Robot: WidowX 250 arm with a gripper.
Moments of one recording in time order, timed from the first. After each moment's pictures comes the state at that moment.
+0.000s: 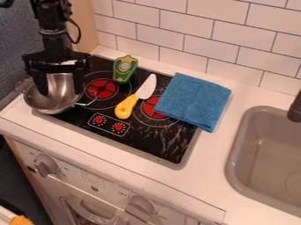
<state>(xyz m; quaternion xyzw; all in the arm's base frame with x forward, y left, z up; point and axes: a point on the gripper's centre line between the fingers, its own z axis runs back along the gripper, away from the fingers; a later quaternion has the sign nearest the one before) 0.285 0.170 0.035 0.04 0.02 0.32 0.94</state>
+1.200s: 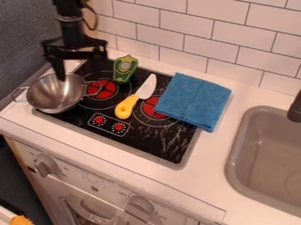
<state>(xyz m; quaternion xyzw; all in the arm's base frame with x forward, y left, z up) 0.318 0.143 0.053 0.04 -0.02 0.26 0.96</state>
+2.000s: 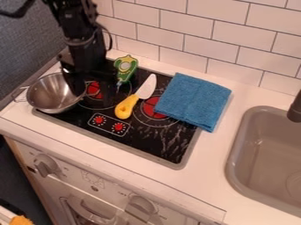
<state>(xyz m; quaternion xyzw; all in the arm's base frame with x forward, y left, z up) 0.285 0.101 0.046 0.01 -0.06 0.02 1.00</state>
